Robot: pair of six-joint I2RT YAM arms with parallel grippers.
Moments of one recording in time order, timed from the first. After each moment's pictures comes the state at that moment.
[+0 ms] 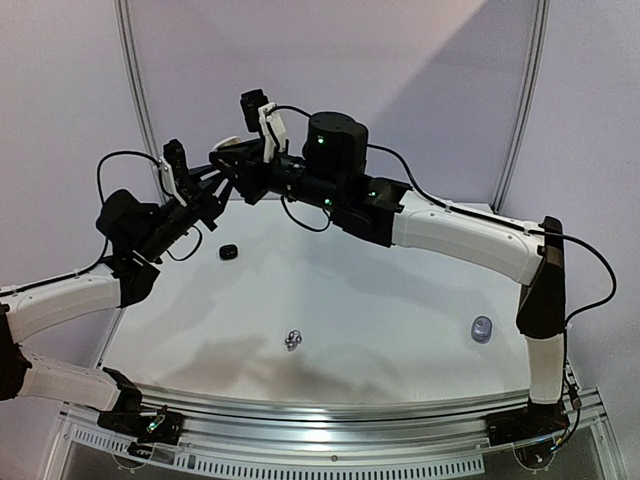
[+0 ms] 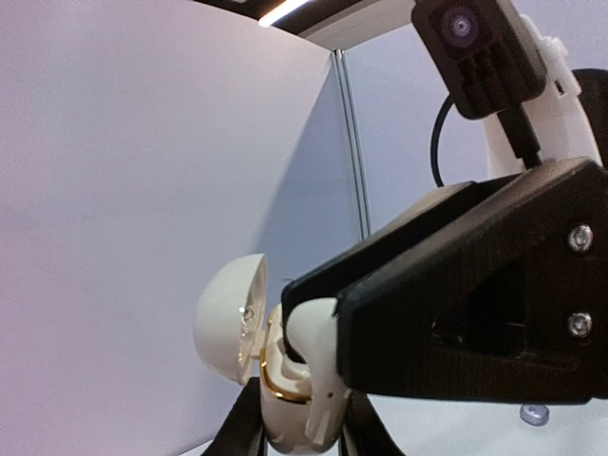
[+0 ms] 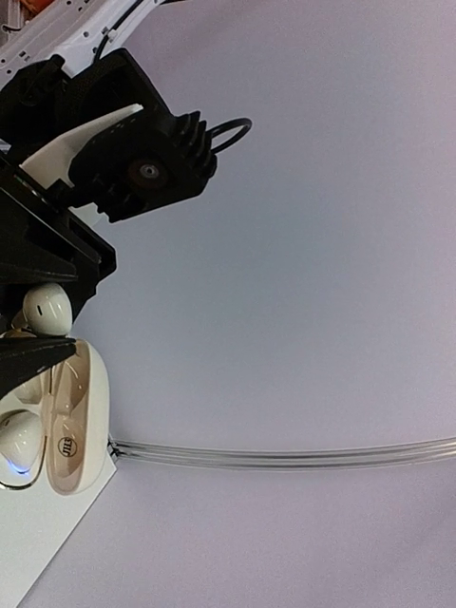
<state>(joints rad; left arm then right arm) -0.51 1.17 0.69 0.88 0.31 -0.01 1.09 2.08 2.05 0.18 -0.11 0.15</state>
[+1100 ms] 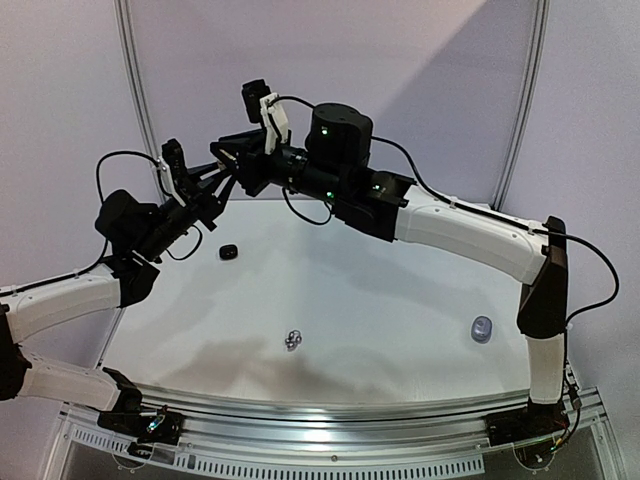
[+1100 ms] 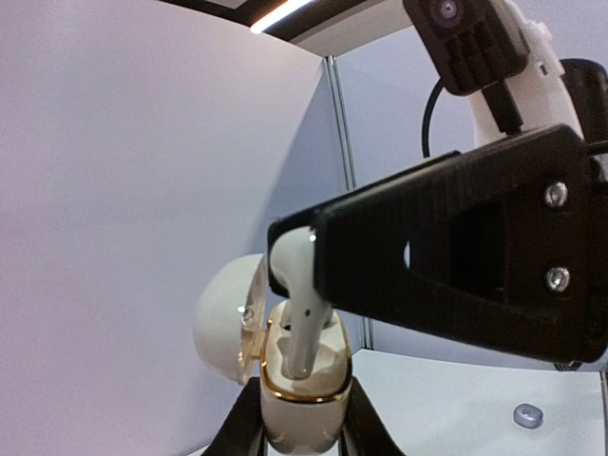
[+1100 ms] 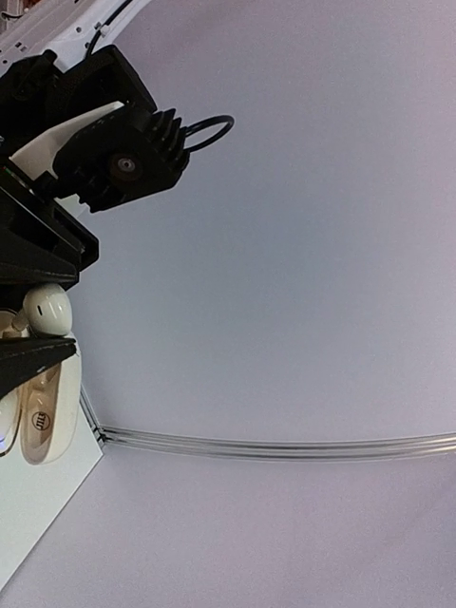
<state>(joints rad) -0.51 1.17 0.69 0.90 0.33 -0.02 1.09 2.07 2.09 0.16 -0.10 0.11</state>
